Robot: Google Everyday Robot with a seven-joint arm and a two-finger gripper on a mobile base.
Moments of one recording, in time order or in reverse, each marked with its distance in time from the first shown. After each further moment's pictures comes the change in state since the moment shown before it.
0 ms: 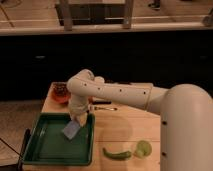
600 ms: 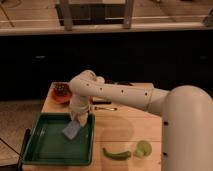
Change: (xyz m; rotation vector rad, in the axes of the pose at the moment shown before) arm 0.001 -0.001 0.002 0.012 -0.024 -0.042
